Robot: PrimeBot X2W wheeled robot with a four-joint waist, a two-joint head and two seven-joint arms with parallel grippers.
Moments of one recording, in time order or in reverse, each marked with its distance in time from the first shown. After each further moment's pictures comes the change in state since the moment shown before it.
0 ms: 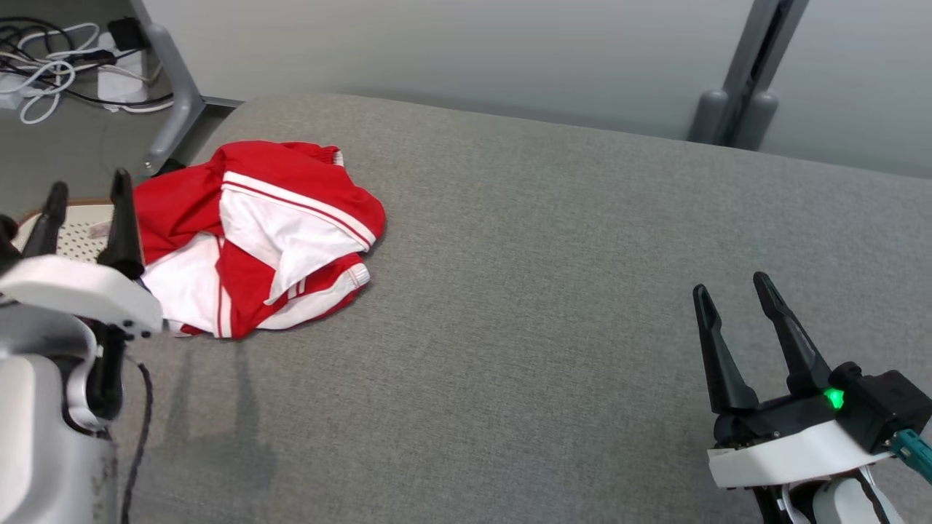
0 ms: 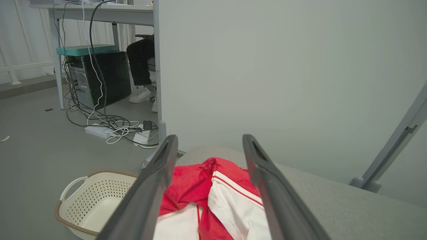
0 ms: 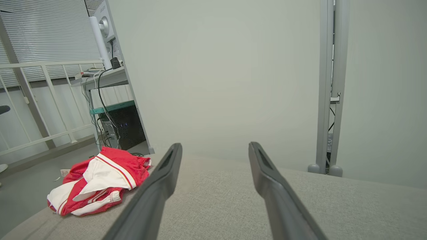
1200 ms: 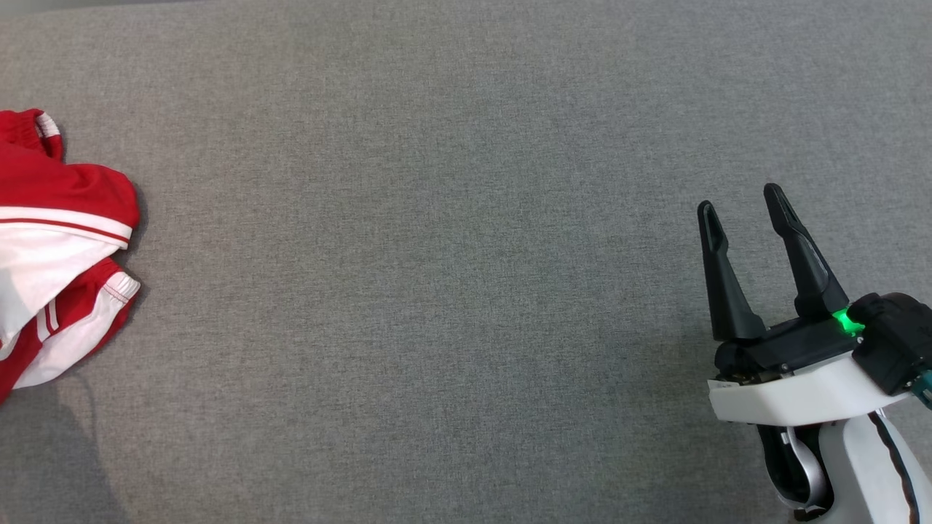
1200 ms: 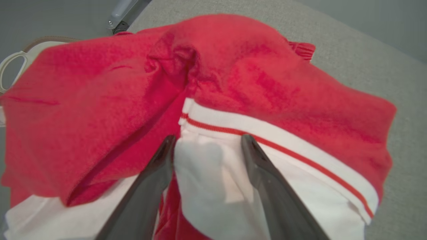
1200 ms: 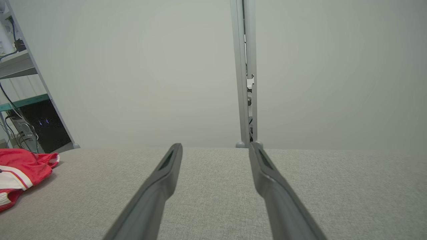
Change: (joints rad) left arm -0.400 0.300 0.041 0.708 -0.111 -0.063 0.372; right arm -0.158 -0.015 0.015 -0.040 -0.005 0.000 0.000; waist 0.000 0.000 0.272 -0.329
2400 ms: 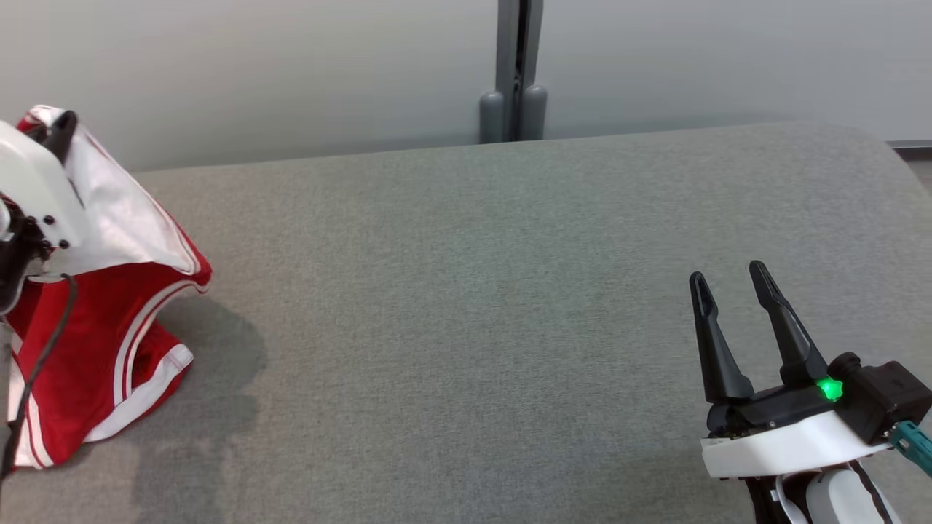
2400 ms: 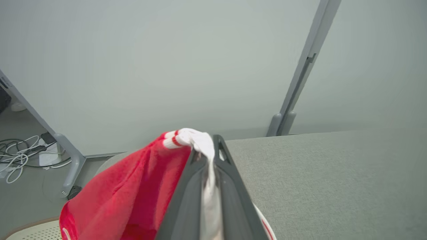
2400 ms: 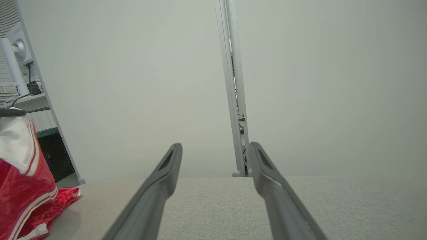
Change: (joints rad) left arm 0.003 -0.056 -0.234 -0.358 -0.014 -0.083 -0.008; right arm 0.125 0.037 -0.012 0.040 0.026 0.000 0.000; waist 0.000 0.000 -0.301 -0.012
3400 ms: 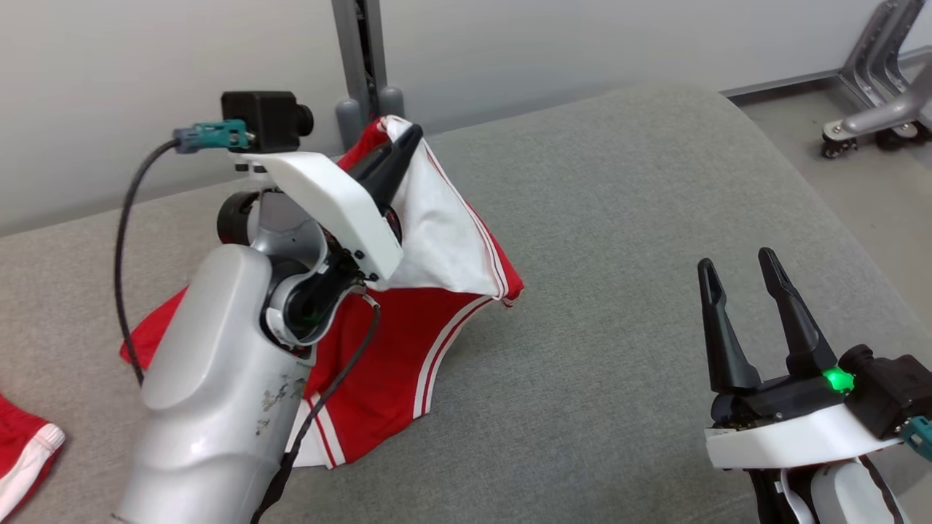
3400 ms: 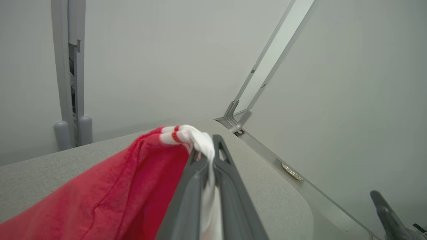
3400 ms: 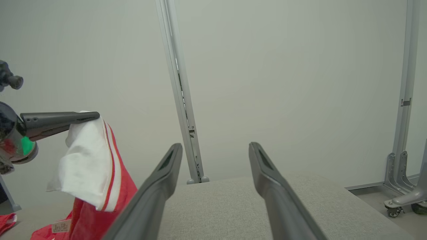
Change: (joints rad) left arm 0.108 -0.397 -0.215 -0.255 -0.253 0.066 -0.066; right arm -0.004 0.004 -0.016 -0.029 0.008 0.000 0.000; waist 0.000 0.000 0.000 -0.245
